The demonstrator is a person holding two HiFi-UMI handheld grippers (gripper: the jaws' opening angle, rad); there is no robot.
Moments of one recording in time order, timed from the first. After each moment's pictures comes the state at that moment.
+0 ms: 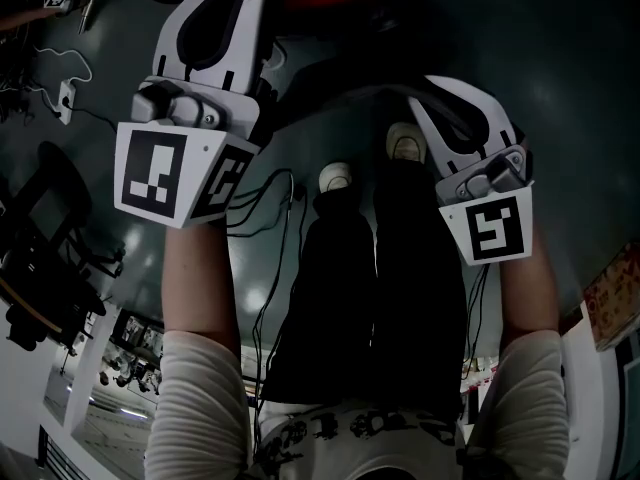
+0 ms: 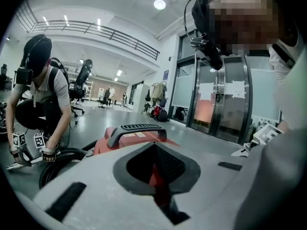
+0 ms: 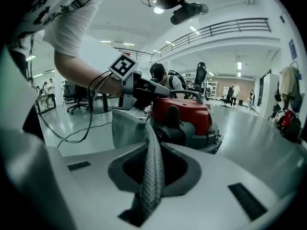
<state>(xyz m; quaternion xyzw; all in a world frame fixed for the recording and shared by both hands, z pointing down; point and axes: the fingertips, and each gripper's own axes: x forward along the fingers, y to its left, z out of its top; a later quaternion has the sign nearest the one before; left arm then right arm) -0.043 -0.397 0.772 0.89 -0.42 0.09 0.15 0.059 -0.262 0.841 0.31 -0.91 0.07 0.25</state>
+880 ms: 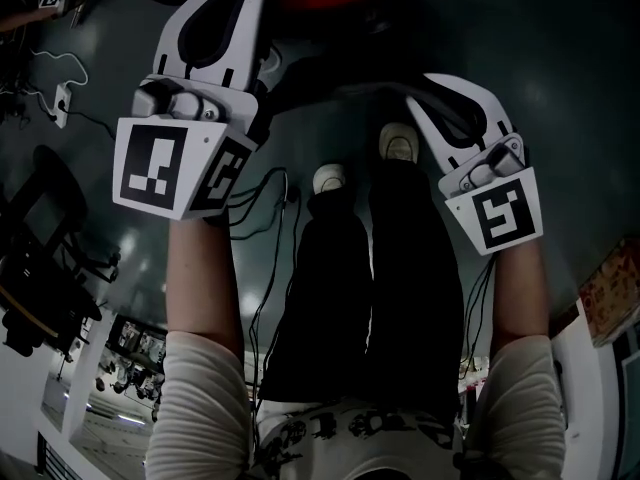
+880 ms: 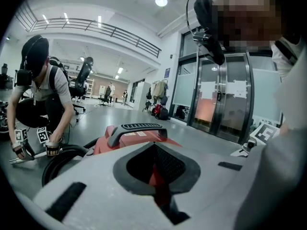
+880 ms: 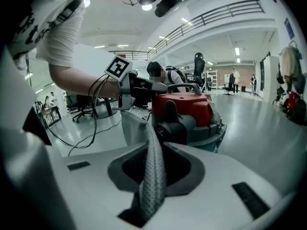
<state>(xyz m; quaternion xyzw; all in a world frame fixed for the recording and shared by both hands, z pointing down) -0.047 -0.395 0.772 0.89 -0.42 0.10 0.15 0.060 -0.257 0.845 0.28 -0.92 0.13 0.25</state>
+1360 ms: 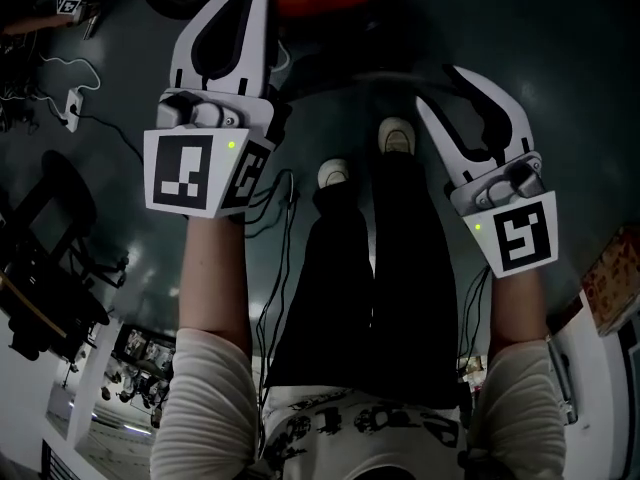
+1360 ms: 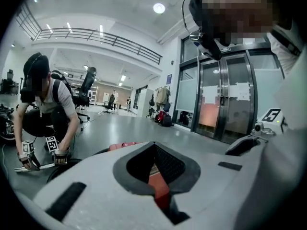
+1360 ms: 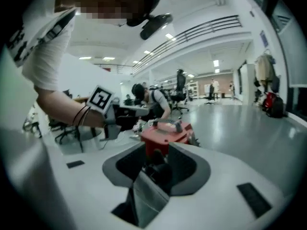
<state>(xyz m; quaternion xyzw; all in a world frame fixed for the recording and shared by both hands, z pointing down) -0.058 -0.395 0.706 0.88 -0.45 0.07 0.13 0.074 -0.284 0.724 0.40 -0.89 0.14 0.15</state>
